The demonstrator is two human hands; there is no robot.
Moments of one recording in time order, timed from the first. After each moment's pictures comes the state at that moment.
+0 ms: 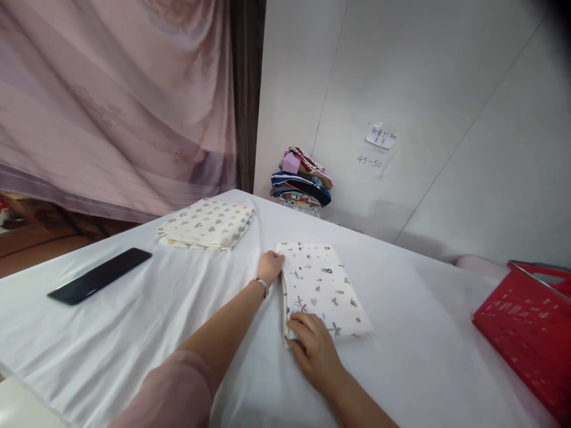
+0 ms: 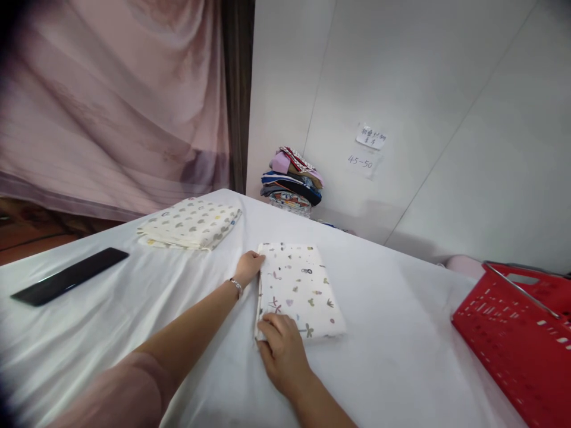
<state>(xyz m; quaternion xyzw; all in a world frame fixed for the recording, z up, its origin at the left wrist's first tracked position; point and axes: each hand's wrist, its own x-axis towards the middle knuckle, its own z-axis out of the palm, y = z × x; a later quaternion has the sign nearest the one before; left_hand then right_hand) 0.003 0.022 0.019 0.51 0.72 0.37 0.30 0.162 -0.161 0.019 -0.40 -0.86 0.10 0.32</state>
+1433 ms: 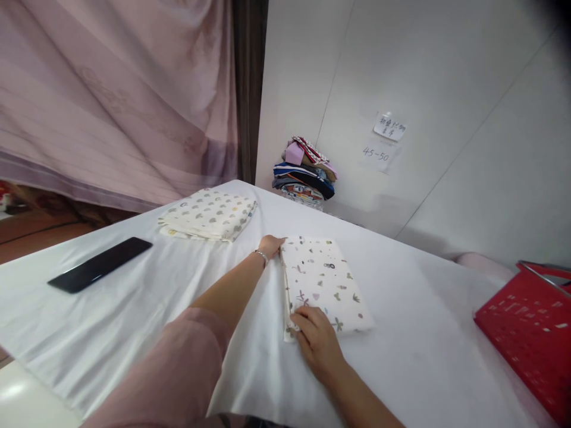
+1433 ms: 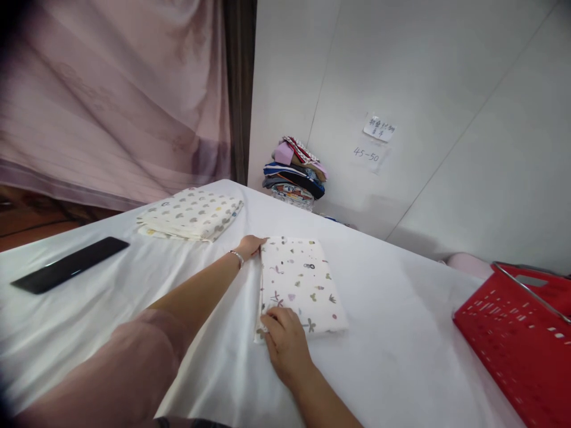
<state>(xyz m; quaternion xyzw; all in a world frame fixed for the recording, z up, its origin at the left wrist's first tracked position) -0.011 0.075 0.021 0.47 0.72 0.32 0.40 0.165 -0.157 0.014 -0.40 -0.85 0.10 0.33</state>
